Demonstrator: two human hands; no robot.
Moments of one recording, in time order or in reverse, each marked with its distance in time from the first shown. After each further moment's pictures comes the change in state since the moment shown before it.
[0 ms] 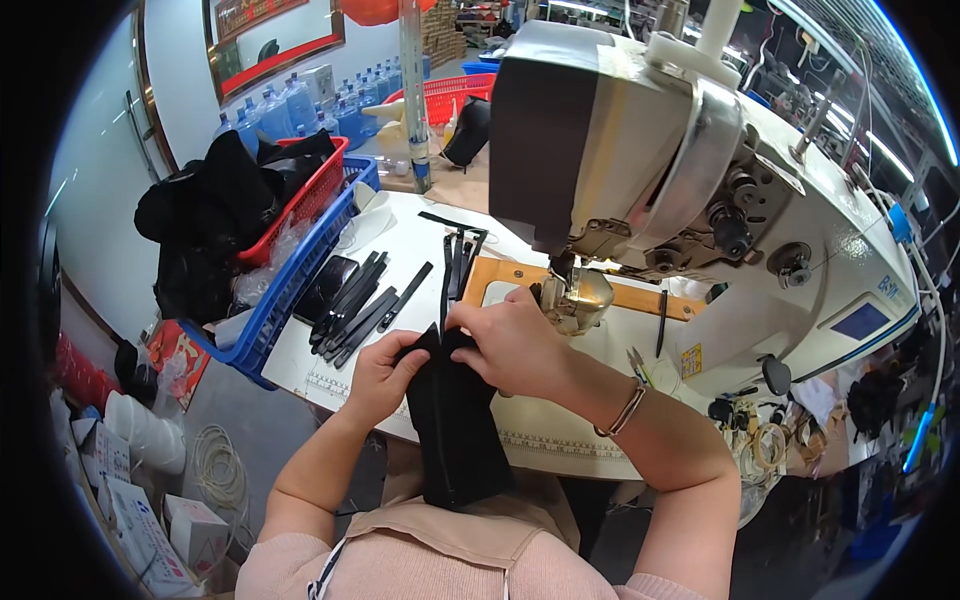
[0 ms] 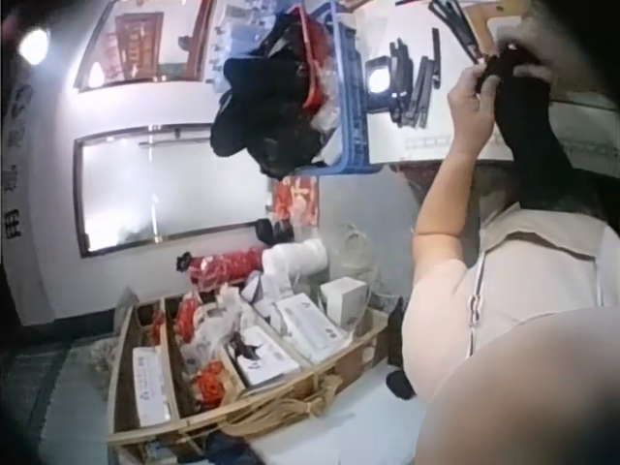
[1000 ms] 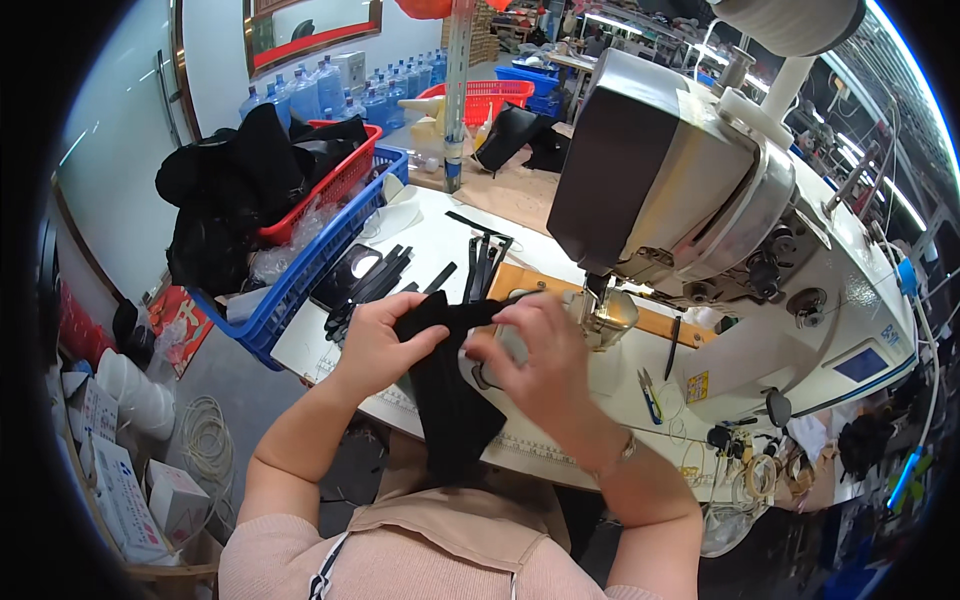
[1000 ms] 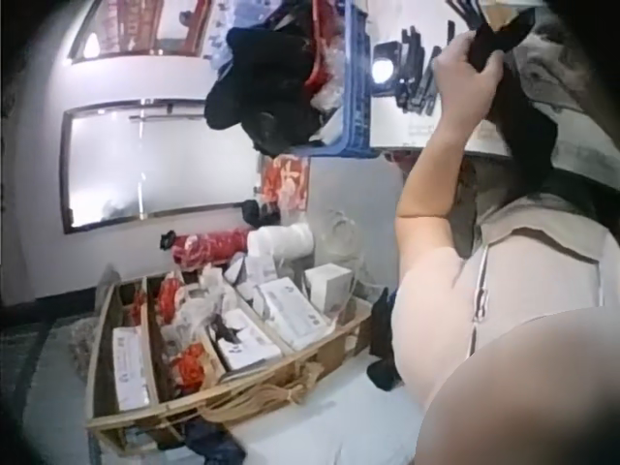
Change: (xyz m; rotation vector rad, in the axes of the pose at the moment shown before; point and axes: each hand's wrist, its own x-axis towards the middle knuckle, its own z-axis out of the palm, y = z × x) left_hand 0.022 0.057 -0.022 0.155 0.016 -0.101; right_hand -0.009 -0.022 0.025 0.189 0.708 0.018
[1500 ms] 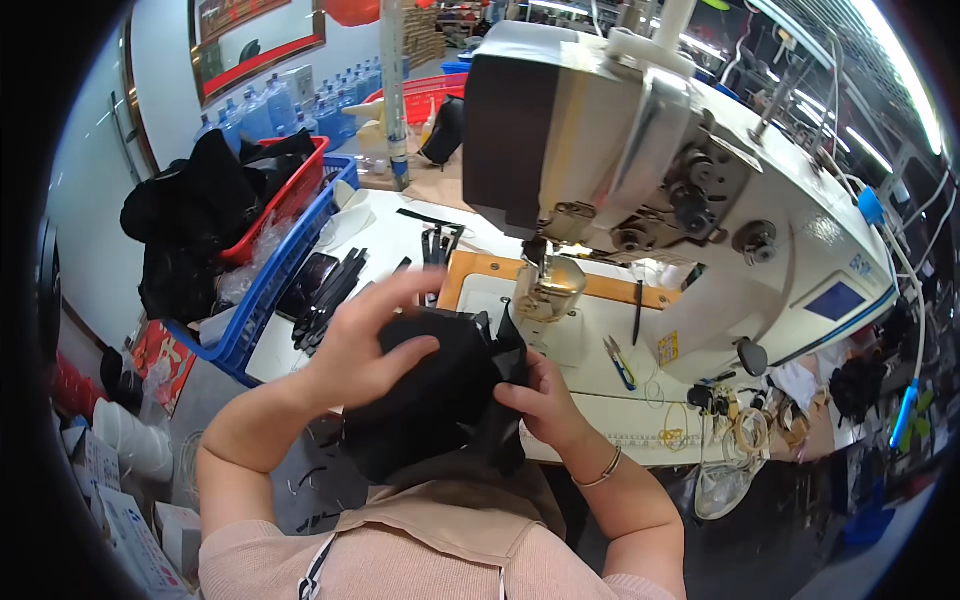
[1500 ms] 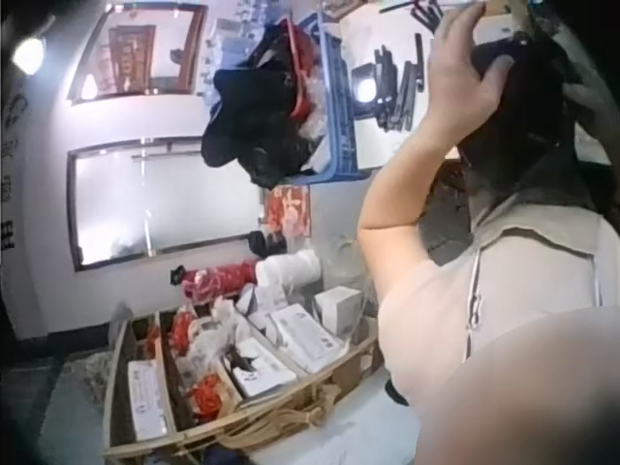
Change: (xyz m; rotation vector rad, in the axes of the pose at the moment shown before) left_hand 0.017 0.041 0.016 0.183 -0.290 0.429; right_hand -0.077 0.022 -0.038 1.191 -0.122 0.789
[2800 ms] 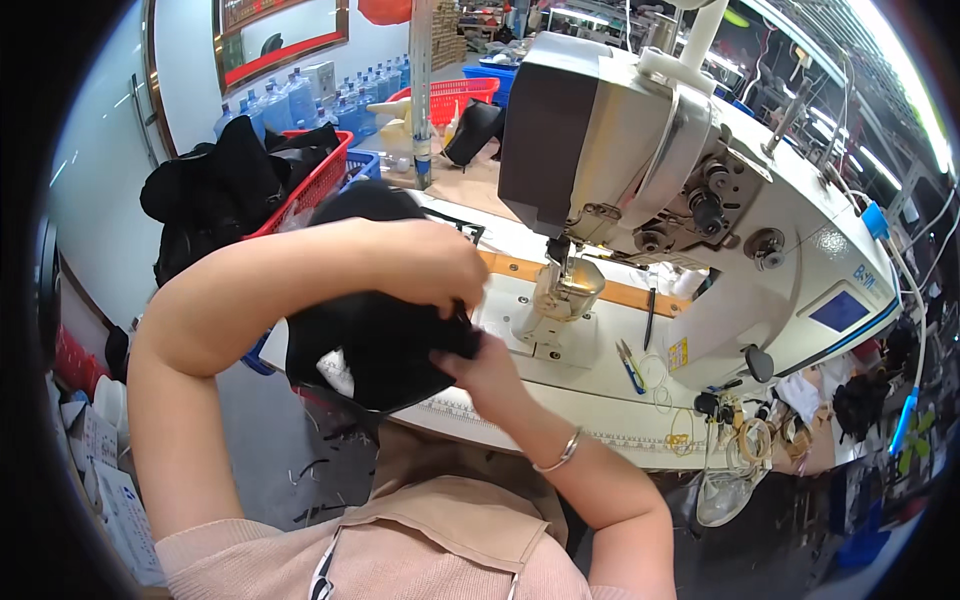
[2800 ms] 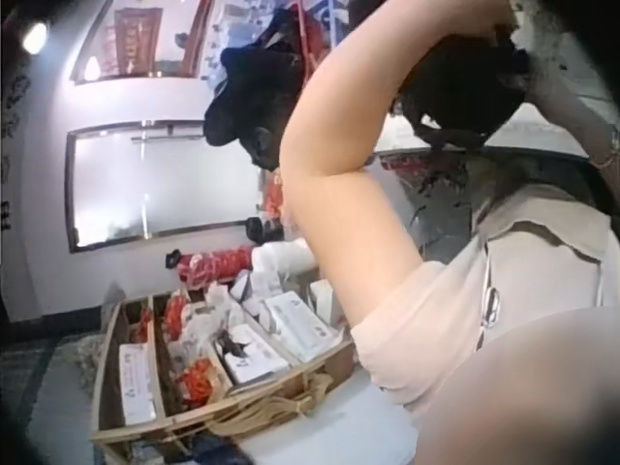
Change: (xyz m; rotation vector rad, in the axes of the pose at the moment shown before) left_hand 0.094 -0.015 -0.024 0.626 -0.975 0.394; right_hand 0.049 0.044 0.048 -0.211 0.135 0.161
